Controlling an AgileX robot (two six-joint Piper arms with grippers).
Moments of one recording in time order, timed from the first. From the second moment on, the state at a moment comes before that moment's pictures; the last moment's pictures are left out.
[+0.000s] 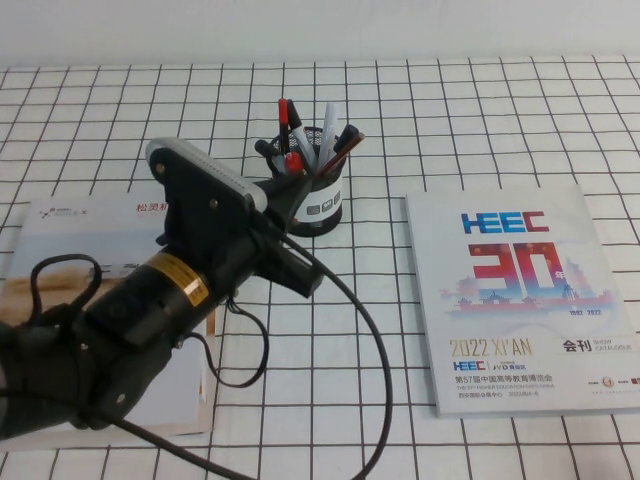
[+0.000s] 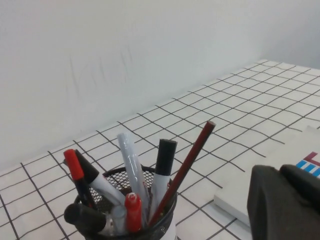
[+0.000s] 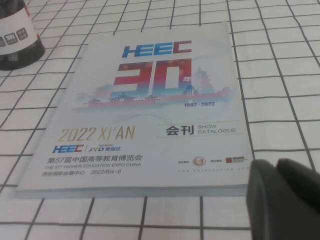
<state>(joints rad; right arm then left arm) 0.12 -0.02 0.03 0.14 0.38 0.03 -0.60 1.54 -0.65 0.15 -0.74 0.07</state>
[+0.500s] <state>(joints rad) 0.12 -0.02 0.03 0.14 0.38 0.03 -0.60 1.63 -0.66 0.24 -0.87 0.19</state>
